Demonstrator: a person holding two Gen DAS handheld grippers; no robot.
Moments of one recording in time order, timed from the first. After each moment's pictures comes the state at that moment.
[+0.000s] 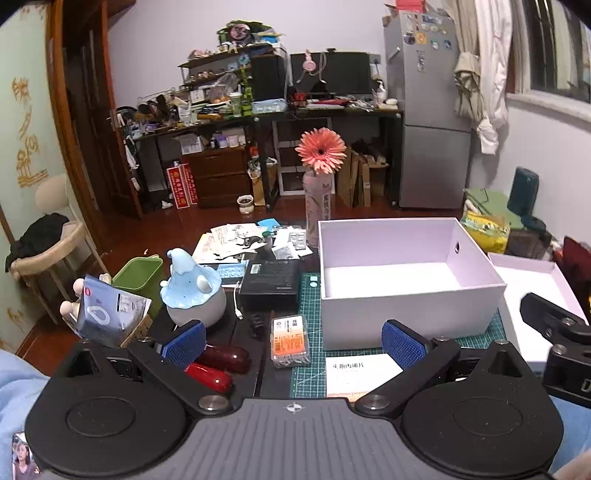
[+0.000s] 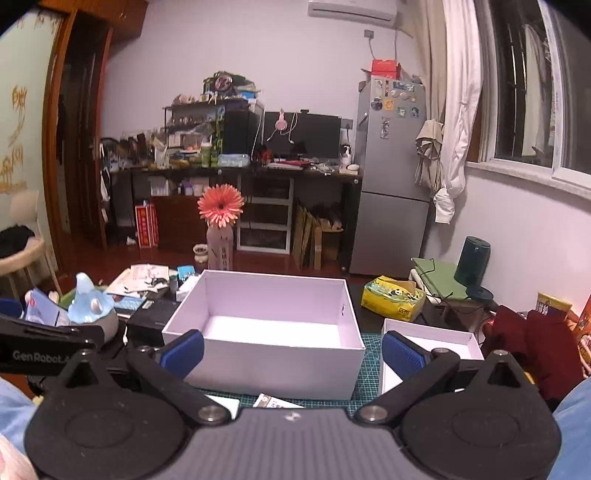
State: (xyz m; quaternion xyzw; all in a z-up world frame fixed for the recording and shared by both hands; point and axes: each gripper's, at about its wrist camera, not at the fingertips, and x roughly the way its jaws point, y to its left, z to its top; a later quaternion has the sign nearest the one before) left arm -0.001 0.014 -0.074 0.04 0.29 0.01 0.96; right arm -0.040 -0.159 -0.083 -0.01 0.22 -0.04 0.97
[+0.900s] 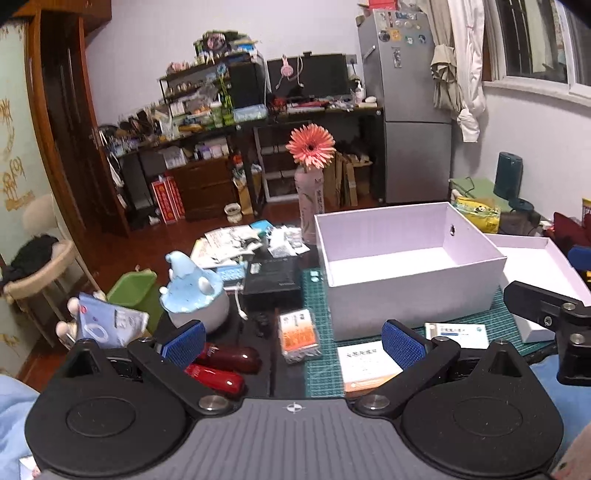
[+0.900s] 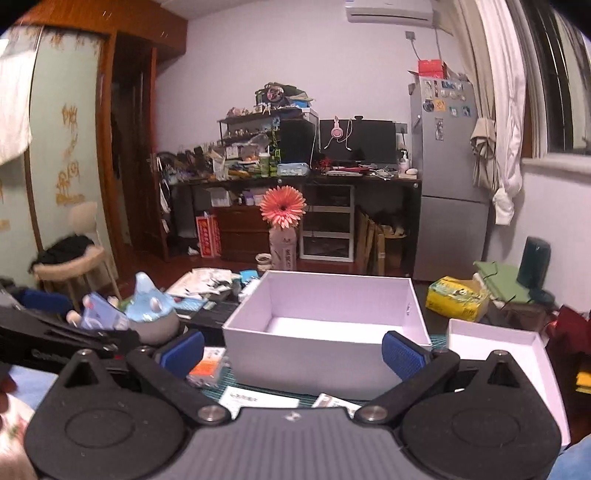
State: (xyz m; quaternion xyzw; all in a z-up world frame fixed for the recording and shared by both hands) left arm -0.011 0.035 -0.092 0.09 0.28 -0.02 0.96; right arm -0.045 -0.158 -0.105 0.01 0.20 0.07 0.98
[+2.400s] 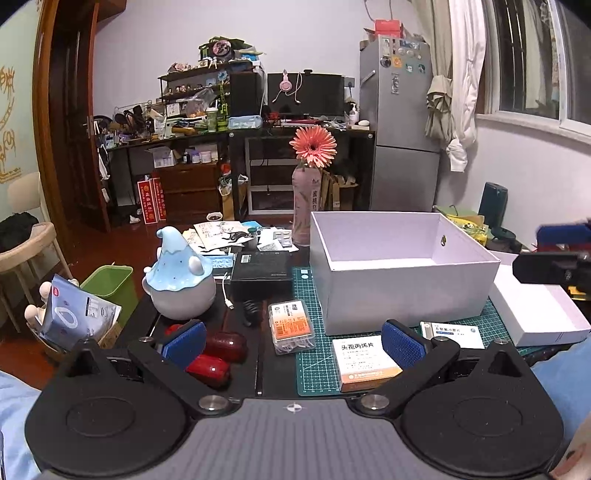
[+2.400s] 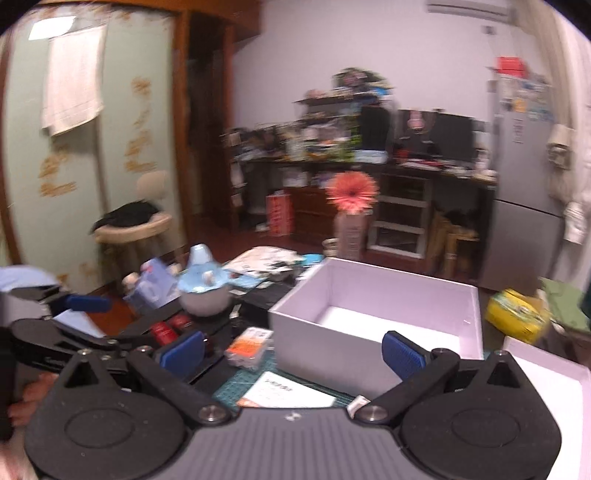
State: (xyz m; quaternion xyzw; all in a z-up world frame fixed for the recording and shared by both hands) left arm -0.021 0.076 -0.137 0.02 0.25 -0.06 0.97; right arm -0.016 -0.171 -0.104 -0.04 0.23 0.22 0.95
